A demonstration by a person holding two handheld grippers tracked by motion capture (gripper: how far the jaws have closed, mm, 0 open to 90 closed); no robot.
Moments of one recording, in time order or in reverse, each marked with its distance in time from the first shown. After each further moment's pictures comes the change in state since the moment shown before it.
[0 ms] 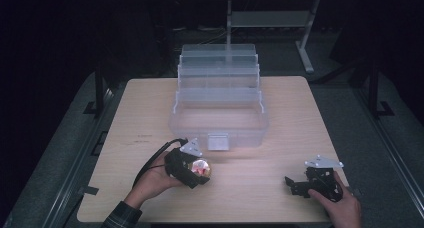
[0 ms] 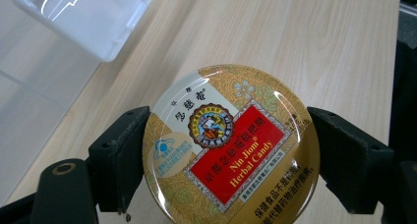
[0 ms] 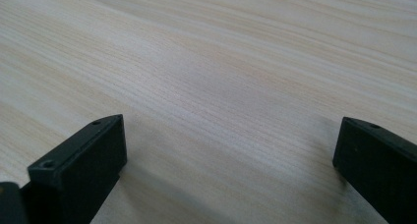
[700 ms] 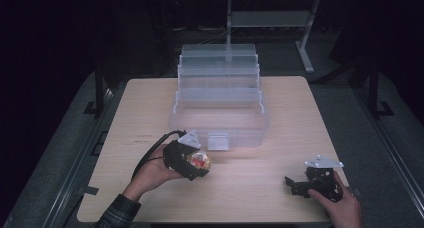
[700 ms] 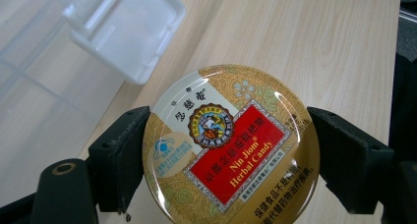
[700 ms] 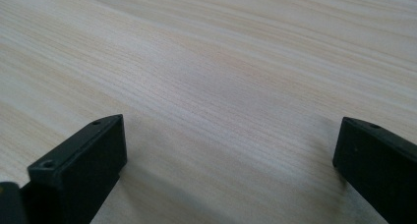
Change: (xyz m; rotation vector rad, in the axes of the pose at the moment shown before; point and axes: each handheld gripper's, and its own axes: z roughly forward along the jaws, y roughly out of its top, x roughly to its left) left arm 0.011 0.014 -0.013 -0.014 0.018 0.003; right arm 0.000 0.000 0.000 0.000 0.000 0.000
